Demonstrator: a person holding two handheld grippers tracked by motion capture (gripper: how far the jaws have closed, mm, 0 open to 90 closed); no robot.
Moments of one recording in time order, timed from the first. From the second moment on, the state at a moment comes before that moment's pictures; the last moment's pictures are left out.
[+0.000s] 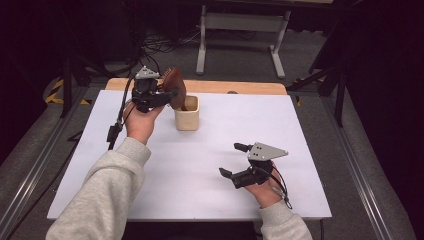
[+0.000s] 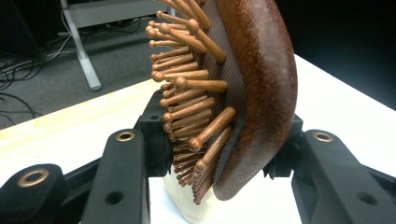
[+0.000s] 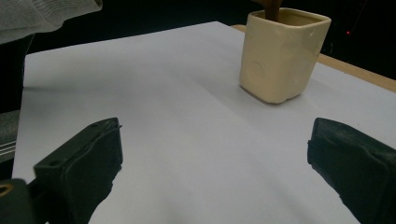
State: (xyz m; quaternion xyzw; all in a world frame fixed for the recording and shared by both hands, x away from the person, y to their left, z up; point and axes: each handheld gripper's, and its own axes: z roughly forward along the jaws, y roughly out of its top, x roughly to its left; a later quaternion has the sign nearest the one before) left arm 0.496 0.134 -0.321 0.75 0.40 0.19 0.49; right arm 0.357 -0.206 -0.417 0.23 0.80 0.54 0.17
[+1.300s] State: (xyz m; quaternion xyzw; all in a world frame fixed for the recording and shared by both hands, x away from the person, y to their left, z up) left arm 0.492 0.140 -0.328 0.78 0.37 0.26 0.44; right arm 0.358 -0.205 -0.418 0.23 0.80 0.53 0.16
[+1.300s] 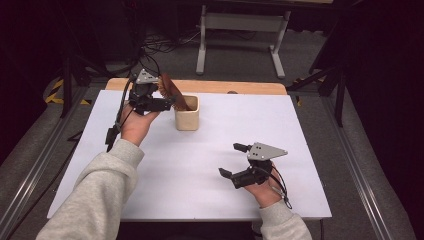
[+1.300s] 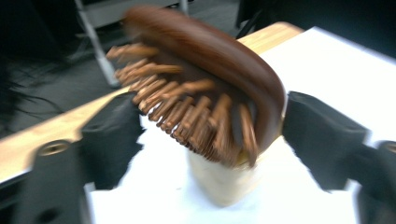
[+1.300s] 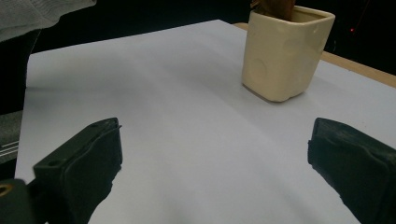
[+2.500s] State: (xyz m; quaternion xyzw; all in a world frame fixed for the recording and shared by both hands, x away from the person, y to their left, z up) left arm 0.396 0.215 -0.311 0.77 0.27 0.24 0.53; right arm 0.363 -0.220 -0.401 0.22 0.78 0.55 0.19
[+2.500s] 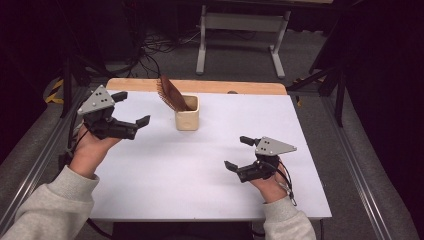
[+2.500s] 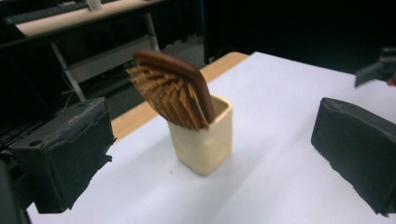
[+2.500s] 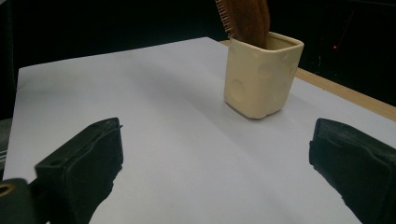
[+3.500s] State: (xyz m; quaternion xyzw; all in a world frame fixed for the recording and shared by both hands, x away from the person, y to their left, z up) left arm 0.351 0.255 -0.417 0.76 0.28 0.18 0.55; right arm 0.360 -0.230 -0.416 0.23 0.79 0.54 0.19
